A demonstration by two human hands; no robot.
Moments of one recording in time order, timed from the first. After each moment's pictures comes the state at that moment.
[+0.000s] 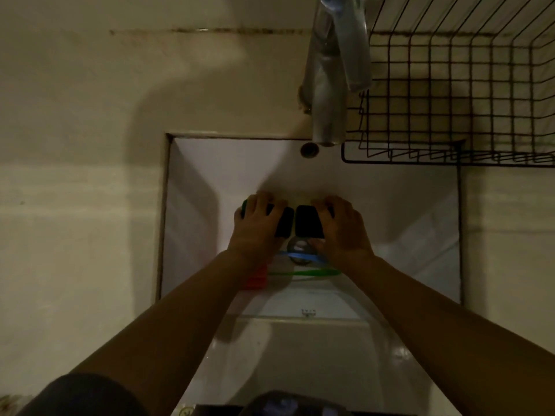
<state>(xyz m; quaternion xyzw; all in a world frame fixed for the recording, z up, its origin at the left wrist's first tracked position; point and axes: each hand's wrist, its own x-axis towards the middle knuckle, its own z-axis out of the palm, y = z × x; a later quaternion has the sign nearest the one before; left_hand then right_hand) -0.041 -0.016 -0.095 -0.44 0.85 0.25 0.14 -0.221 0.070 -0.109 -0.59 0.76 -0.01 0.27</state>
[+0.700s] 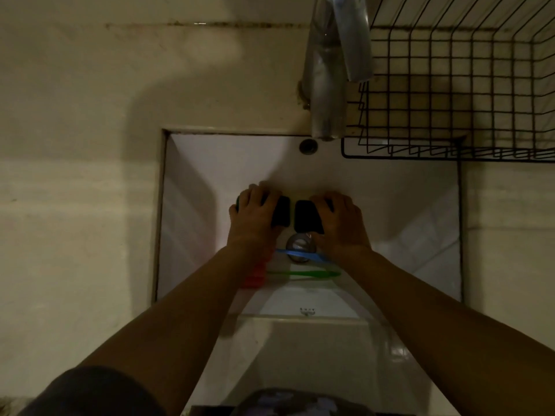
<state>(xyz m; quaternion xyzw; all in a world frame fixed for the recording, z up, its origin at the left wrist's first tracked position) -0.047 -0.021 -0.098 -0.50 0.82 0.26 0.08 -0.221 0.067 -0.107 -0.59 0.77 -0.04 0.25</state>
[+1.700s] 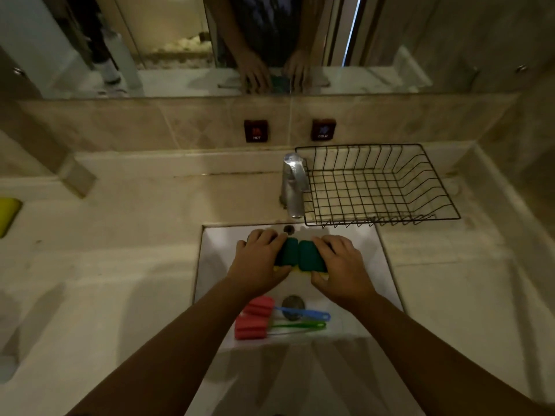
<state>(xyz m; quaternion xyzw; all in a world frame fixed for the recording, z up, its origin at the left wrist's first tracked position) -0.036 -0.021 0.072 -0.34 0.92 0.16 -0.03 -0.209 0.102 0.071 -0.60 0.78 -0.13 0.09</state>
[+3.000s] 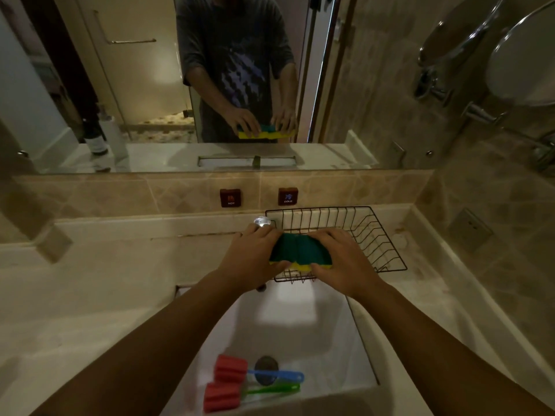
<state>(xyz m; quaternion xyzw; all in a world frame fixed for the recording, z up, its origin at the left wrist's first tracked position) -0.102 -0.055 0.189 -0.26 0.95 0.11 -0.16 -0.286 0.079 0.193 -0.62 0.75 -0.23 0.00</state>
